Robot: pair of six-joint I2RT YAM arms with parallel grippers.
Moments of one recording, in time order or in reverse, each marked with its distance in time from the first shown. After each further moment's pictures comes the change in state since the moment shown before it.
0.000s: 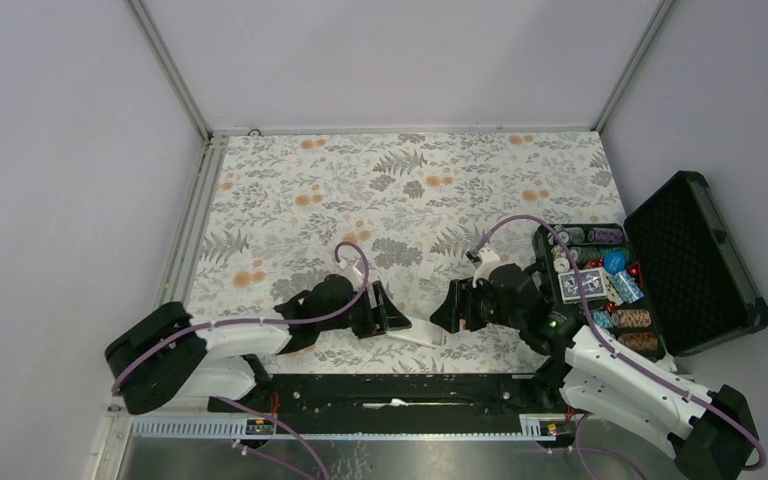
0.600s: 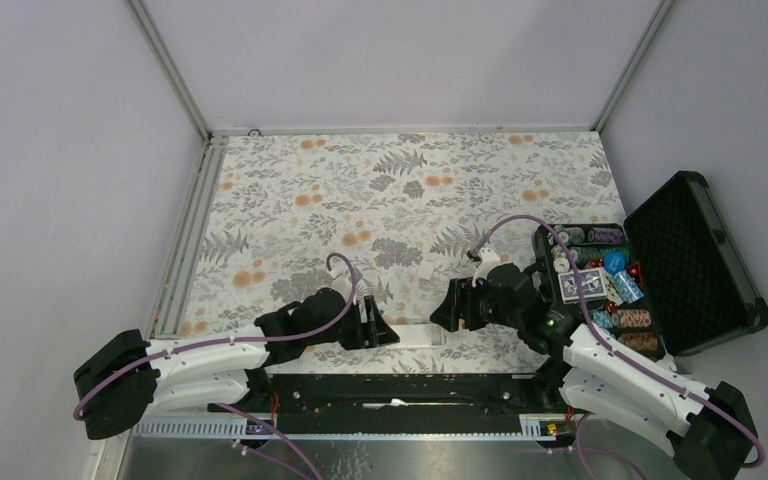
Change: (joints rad) left arm -0.092 -0.286 -0.030 -0.288 -0.131 0.087; right arm 0.000 0.022 0.000 0.000 0.019 0.028
